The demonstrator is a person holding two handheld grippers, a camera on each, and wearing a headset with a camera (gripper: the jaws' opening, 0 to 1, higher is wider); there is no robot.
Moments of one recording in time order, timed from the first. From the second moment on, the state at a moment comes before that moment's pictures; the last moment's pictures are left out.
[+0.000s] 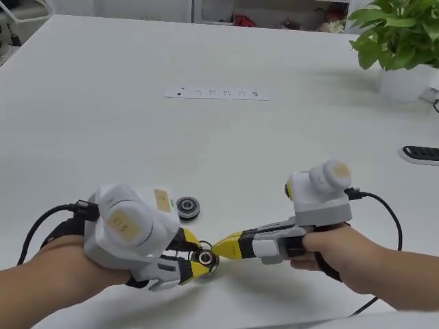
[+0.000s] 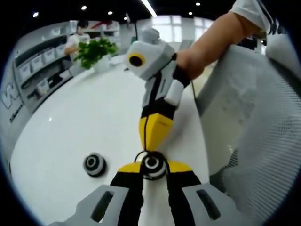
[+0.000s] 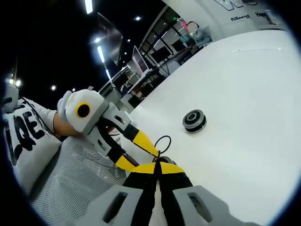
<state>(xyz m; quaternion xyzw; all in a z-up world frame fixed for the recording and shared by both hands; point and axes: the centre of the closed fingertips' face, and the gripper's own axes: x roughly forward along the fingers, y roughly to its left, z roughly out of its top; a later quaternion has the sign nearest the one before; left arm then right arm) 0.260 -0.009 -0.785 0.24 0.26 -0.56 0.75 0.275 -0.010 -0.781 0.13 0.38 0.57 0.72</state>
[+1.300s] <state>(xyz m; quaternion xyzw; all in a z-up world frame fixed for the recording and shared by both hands) 0.263 0.040 -0.731 0.18 0.23 -0.52 0.80 0.286 0.003 -0.738 0.15 0.33 0.59 0.72</state>
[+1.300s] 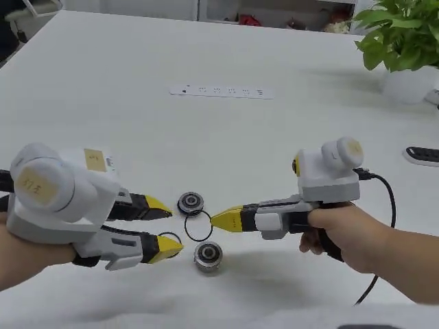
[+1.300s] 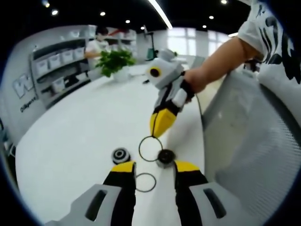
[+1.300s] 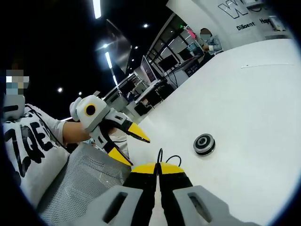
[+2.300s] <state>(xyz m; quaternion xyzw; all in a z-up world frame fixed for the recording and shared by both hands) 0.264 0.080 -0.724 0.15 0.23 -0.48 0.83 0.287 0.042 -0.739 0.14 0.33 0.62 0.70</state>
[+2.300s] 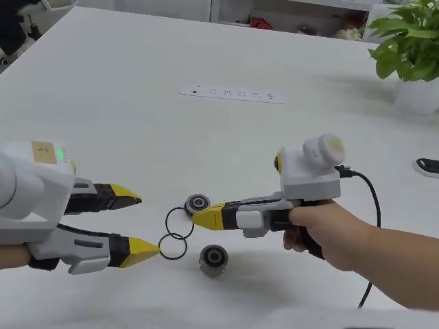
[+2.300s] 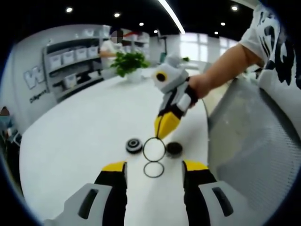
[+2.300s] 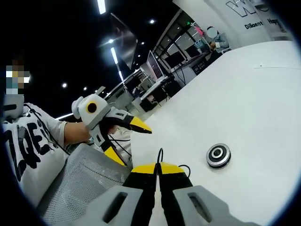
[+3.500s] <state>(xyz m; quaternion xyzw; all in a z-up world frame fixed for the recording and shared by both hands) 0.260 0.096 -0.726 0.15 0.24 -0.46 0.84 0.283 0.056 -0.782 0.12 0.38 0.61 0.68</state>
